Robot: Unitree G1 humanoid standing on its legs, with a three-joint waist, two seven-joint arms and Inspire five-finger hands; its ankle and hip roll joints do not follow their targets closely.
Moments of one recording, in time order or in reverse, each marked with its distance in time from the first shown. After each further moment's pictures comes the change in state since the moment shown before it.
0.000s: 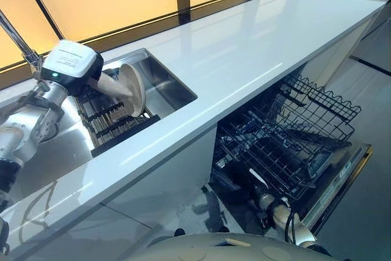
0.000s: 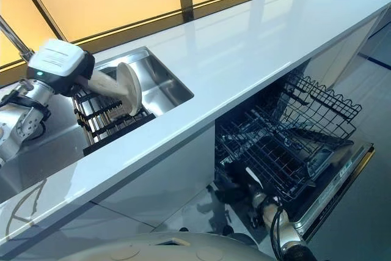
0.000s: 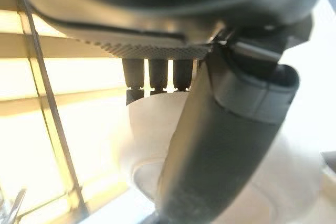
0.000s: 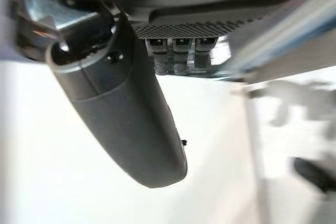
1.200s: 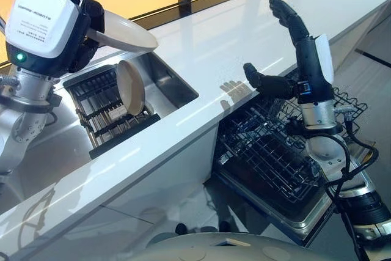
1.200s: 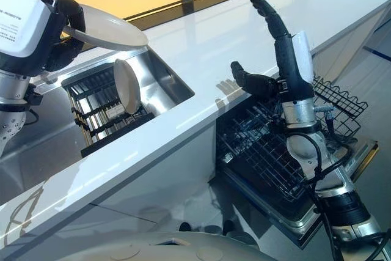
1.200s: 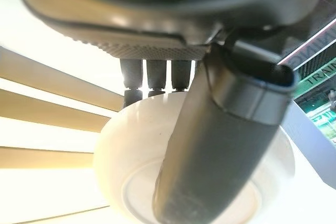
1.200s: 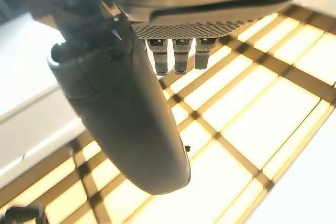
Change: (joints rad) left arm 0.185 -0.009 0.316 -0.448 -0.108 -0.070 0.157; right arm -0.279 -0.366 -0.191 -0.720 -0.321 -0.168 -0.424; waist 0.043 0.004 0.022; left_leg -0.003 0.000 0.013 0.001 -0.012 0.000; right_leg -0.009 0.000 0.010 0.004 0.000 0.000
